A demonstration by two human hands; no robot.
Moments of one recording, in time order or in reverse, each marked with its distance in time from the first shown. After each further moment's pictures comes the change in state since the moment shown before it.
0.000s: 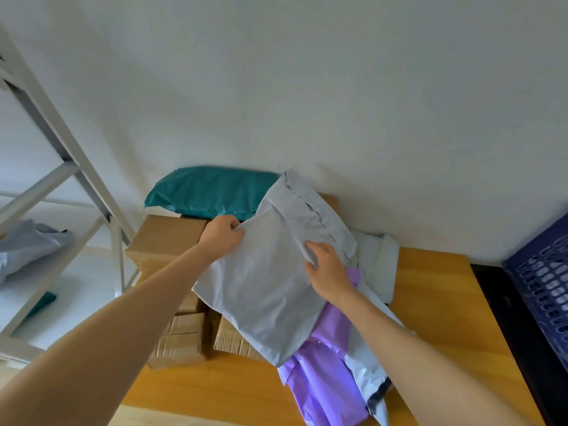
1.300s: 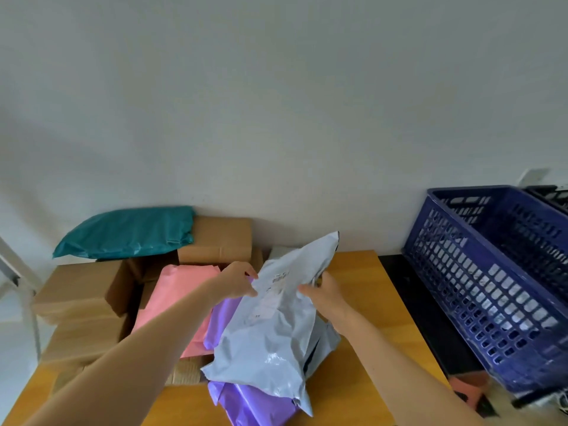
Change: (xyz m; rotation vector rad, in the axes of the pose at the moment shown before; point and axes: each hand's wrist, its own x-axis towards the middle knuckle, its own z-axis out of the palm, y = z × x) left_hand -0.082 0.131 0.117 0.204 -0.442 0.273; right_hand -0.117 0.079 -0.120 0.680 0.136 0.298
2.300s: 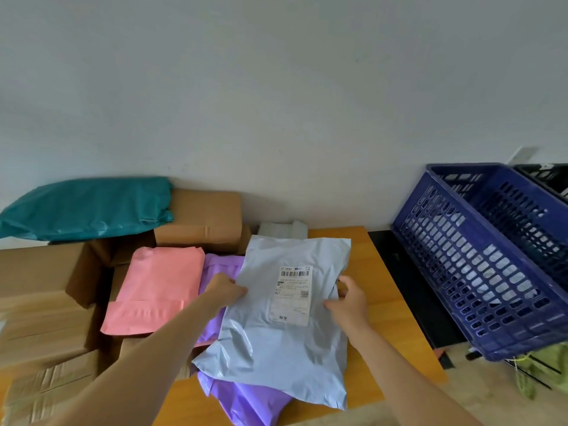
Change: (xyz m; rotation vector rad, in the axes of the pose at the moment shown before) left_hand 0.050 -0.068 0.071 -0.465 0.019 -0.351; right_hand 0.009 0.069 -0.013 -0.168 0.399 0.085
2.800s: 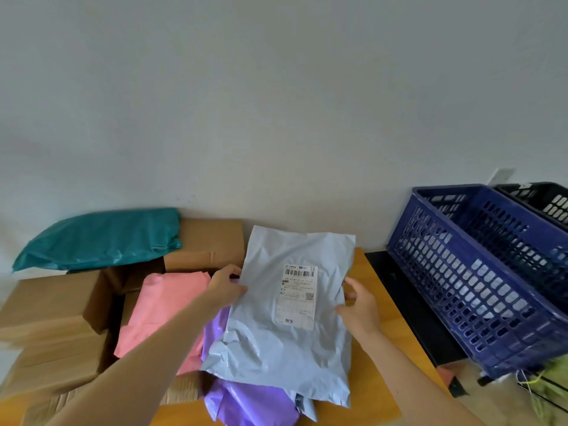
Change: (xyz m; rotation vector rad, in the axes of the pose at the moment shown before) left_hand -0.041 0.045 -0.041 -0.087 0.066 0.288; right_hand -0.014 -0.031 -0.026 0.021 0.043 -0.134
